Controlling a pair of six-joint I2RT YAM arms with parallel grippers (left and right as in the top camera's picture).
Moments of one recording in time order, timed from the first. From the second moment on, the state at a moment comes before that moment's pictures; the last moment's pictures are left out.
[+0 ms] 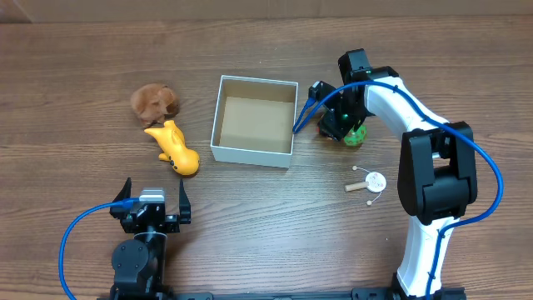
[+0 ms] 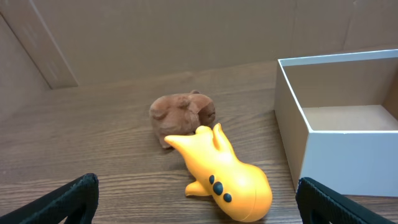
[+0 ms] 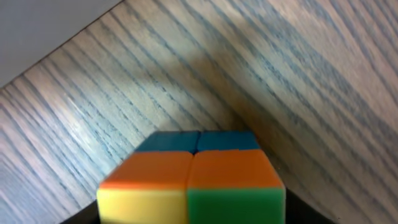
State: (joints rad) left arm -0.06 0.02 0.06 -0.21 -0.11 0.12; right arm 0.19 2.16 1.59 -0.85 -0.21 -0.70
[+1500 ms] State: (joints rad) left arm -0.06 0.02 0.06 -0.21 -0.11 0.12; right arm 0.42 2.17 2.26 -1.52 -0.29 -0.60
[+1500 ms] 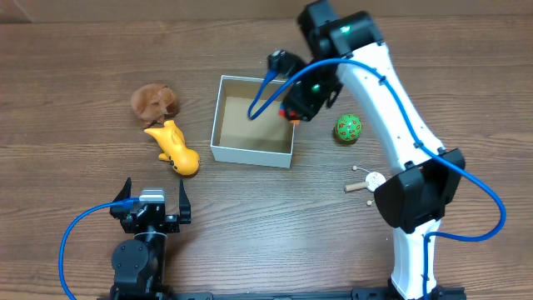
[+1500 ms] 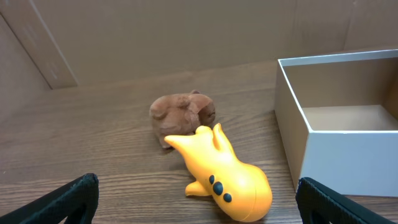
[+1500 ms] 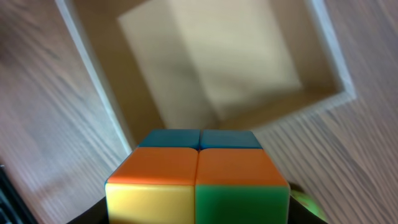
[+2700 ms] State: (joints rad) left arm -0.06 0.02 0.06 -0.21 -0.11 0.12; right arm 0.65 2.17 2.07 -1.27 -0.19 -0.56
